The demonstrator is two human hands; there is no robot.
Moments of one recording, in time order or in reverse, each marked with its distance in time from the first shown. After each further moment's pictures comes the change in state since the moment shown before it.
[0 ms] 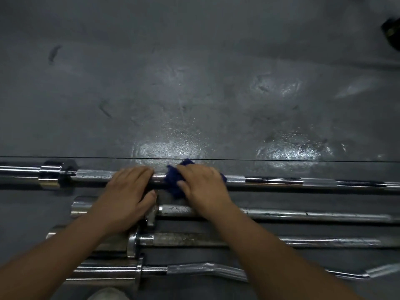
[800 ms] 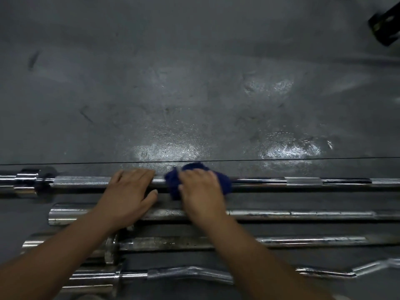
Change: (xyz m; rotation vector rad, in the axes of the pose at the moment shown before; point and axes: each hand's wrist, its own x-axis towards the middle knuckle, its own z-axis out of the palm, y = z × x) left_hand 0.028 0.042 0.004 0.043 -0.085 -0.031; right_hand -0.027 0.030 -0.001 -0.007 0.115 0.100
